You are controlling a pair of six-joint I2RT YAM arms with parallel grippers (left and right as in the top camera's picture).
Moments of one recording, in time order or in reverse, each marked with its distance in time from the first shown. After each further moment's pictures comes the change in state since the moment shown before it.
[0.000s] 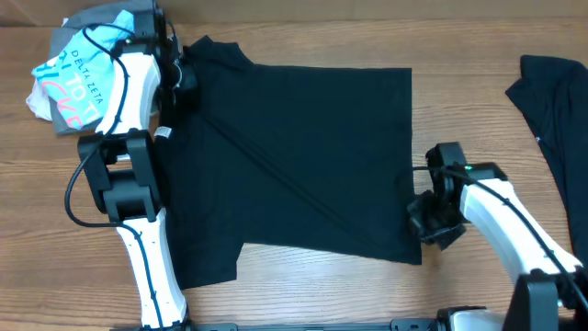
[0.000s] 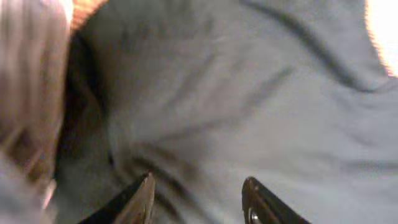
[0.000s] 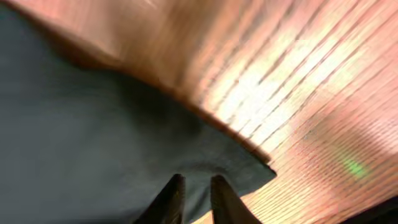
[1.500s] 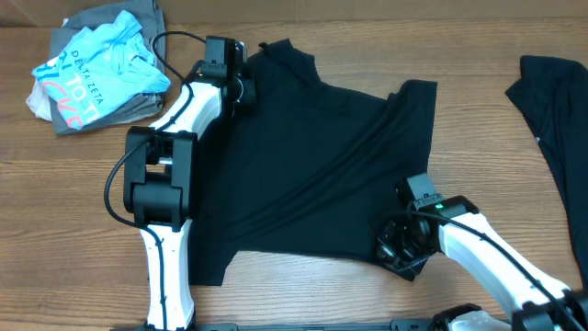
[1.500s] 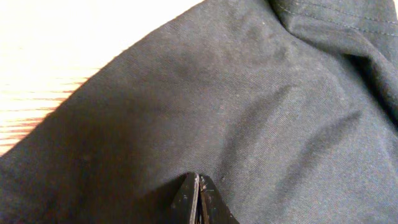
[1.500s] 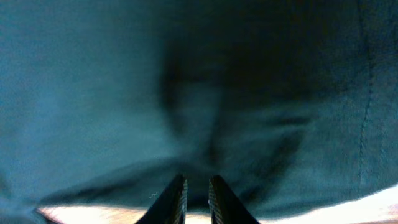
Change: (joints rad) left arm -0.225 -0.064 -0.447 0.658 -0.012 -0.027; right arm 0.224 -0.095 -0.245 0.203 -0.259 -0.011
